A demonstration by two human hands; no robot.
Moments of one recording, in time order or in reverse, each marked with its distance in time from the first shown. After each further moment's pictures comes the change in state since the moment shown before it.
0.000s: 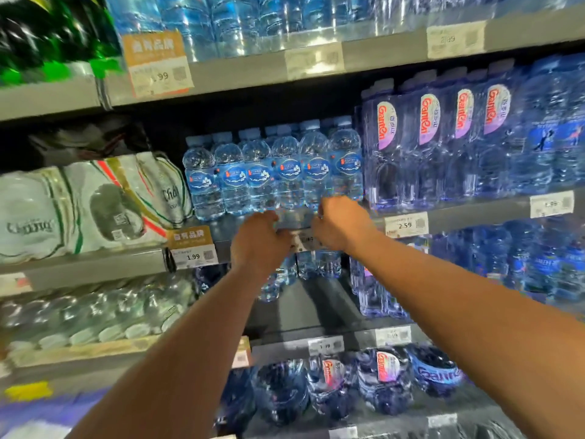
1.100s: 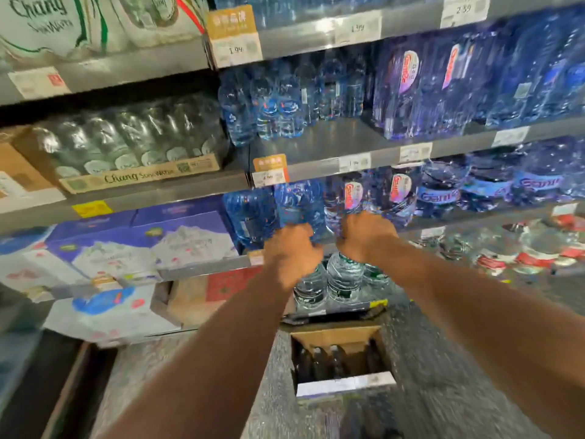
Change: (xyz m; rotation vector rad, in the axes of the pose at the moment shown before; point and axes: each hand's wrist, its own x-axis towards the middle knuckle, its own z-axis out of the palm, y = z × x) left_hand -0.291 -0.143 0.038 0.141 -0.585 -0.030; right_hand -0.289 -0.076 0.168 -0.216 -0.510 0.183
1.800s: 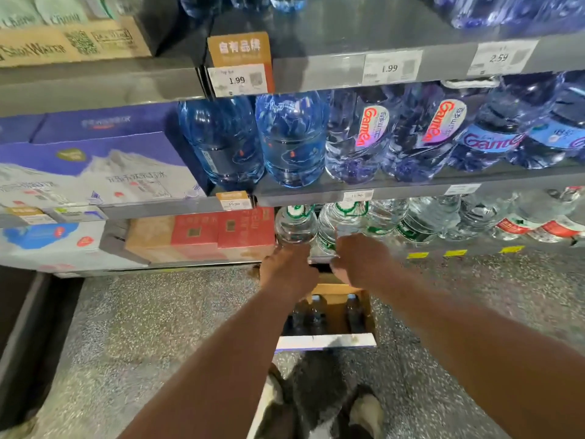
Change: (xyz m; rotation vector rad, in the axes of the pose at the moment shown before) left_hand 0.049 -0.039 0.186 0.025 -0.413 -0.200; right_hand 0.068 0.038 0.185 0.024 -0.388 -0.066
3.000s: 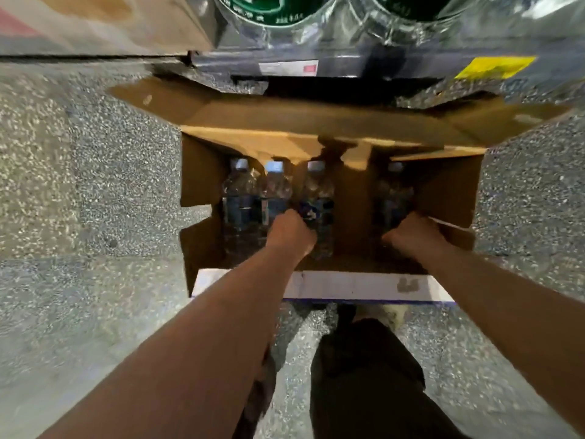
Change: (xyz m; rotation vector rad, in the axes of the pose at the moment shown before) left_hand 0.240 -0.107 0.526 -0.396 -0.533 -0.394; right_hand 0.210 0.175 0.520 0.352 -0.523 0.632
